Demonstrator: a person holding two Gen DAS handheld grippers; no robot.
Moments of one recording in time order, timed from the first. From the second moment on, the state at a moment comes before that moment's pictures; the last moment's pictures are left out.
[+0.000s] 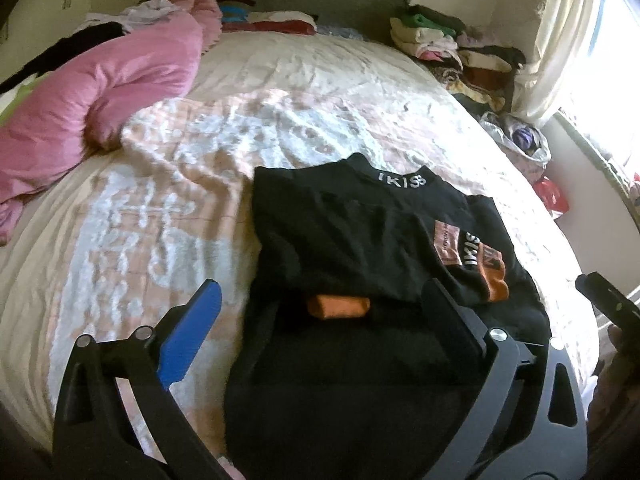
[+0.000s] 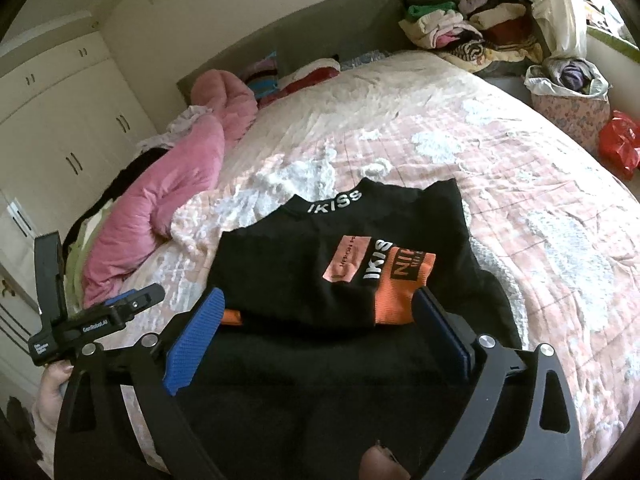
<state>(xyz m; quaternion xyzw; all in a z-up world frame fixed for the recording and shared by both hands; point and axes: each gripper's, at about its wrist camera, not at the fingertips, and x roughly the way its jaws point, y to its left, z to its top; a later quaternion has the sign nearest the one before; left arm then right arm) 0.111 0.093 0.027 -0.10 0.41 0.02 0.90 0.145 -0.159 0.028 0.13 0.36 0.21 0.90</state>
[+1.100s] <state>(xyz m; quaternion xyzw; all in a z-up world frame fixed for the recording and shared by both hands) 0.009 0.133 0.008 -0.08 0.44 0.08 0.89 0.064 -0.233 0.019 0.14 0.36 0.17 0.91</state>
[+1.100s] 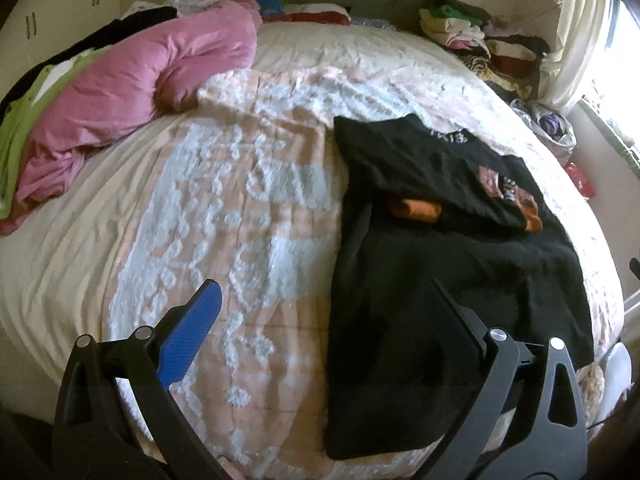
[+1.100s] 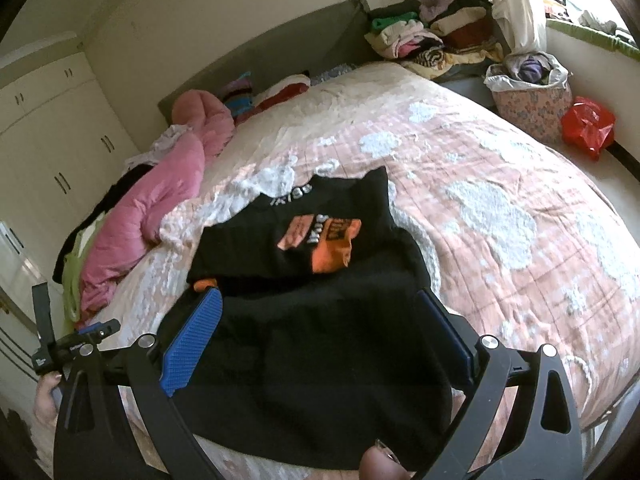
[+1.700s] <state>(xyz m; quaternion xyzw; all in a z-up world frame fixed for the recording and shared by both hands) -0.007 0.120 -0.051 -0.09 0.50 0.05 0.86 0.050 -0.240 -0.042 0.12 0.43 0.13 0.89</state>
